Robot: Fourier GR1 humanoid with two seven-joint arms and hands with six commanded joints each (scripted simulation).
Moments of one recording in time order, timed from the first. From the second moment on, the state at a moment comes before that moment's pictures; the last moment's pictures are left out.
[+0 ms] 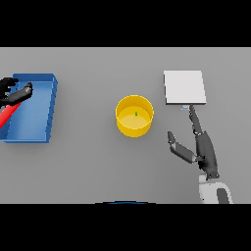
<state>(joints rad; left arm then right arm) -0.53 0.94 -0.61 -1.27 0.21 0.24 0.59 0.13 -0.06 0.14 -1.69 0.26 -0.05 -0.14</state>
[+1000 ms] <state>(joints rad) -0.56 0.88 -0.59 -1.23 0.23 0.28 0.51 -0.18 -0.31 0.32 -1.61 0.58 0.14 -0.05</state>
